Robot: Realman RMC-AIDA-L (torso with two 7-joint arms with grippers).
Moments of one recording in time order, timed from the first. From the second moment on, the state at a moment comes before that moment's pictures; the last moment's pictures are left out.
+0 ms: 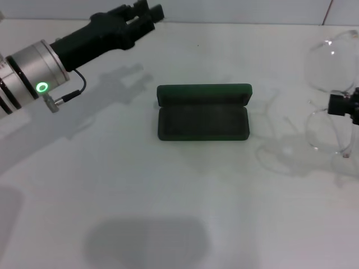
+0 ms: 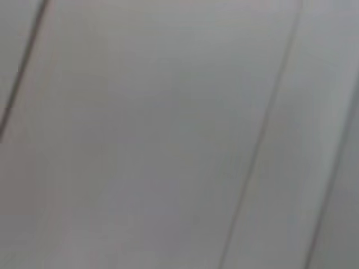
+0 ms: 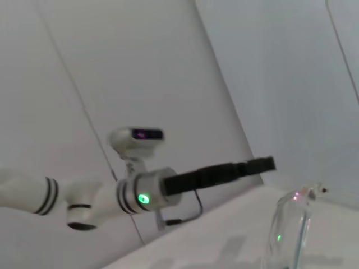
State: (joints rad) left arm -0.82 -2.09 2.85 -0.37 -0.75 1.53 -1.18; right arm 0.34 2.02 -0.76 -1.02 -1.69 -1.86 1.68
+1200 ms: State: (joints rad) left arm -1.08 -2.09 2.85 -0.04 -0.41 1.47 -0.93; right arm 0.49 1.97 -0.75 -0.87 -1.71 -2.11 1.74
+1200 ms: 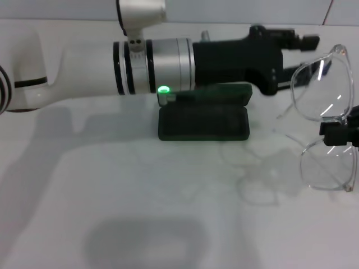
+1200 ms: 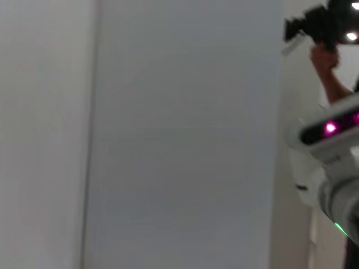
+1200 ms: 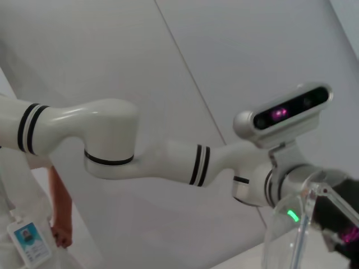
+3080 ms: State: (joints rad) left arm -1.09 -2.08 2.84 -0.05 -0.31 1.57 -0.97; right arm 0.42 1.96 -0.74 -0.87 -1.72 -2.07 1.46
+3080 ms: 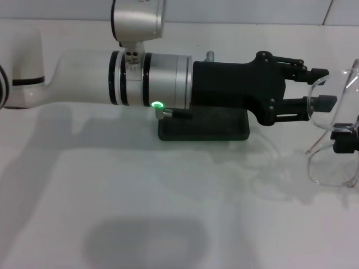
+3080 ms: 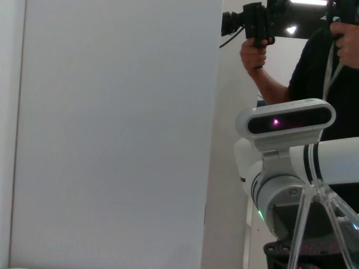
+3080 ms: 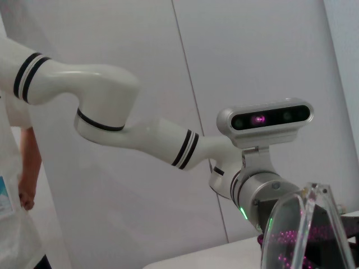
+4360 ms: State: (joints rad) left arm -1.12 -2.09 2.83 0.03 -0.29 1.53 -0.94; right arm 0.42 1.99 -0.75 -0.87 -1.75 -2.07 1.38
